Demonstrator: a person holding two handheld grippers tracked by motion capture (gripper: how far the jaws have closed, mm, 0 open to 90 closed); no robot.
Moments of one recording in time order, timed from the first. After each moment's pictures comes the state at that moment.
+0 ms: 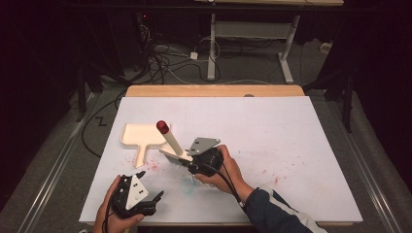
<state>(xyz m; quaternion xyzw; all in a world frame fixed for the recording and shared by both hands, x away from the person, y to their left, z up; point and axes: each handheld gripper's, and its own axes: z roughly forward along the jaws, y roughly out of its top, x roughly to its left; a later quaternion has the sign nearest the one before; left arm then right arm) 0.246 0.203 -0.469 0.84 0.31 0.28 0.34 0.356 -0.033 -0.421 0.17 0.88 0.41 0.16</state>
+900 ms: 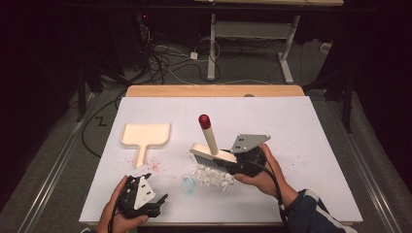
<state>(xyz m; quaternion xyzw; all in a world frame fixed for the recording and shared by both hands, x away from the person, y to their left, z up) 0.250 0.193 -0.475 0.86 0.29 0.27 0.31 0.341 -0.134 -0.383 0.17 0.88 0.42 0.14</state>
